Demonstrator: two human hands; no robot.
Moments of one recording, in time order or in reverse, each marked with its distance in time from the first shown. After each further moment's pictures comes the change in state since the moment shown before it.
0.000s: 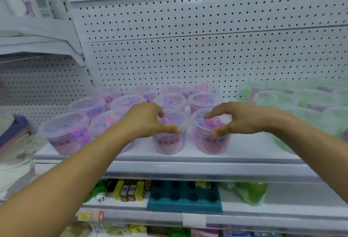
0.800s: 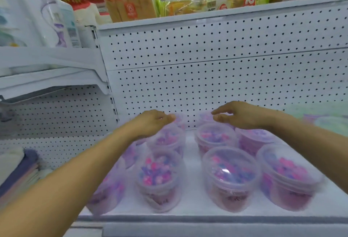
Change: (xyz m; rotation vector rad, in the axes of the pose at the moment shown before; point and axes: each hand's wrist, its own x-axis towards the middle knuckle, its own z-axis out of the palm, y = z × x) left_hand 0.107 -0.145 -0.046 -0.190 -0.078 0.052; right_hand 0.156 -0.073 -0.011 -0.036 0.162 0.028
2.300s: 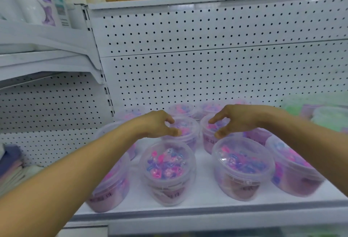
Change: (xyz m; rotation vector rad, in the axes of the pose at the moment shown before) left_hand 0.015 -0.023 0.018 0.041 -0.200 0.042; right_hand 0.007 -0.026 0.026 -0.156 -0.203 0.149
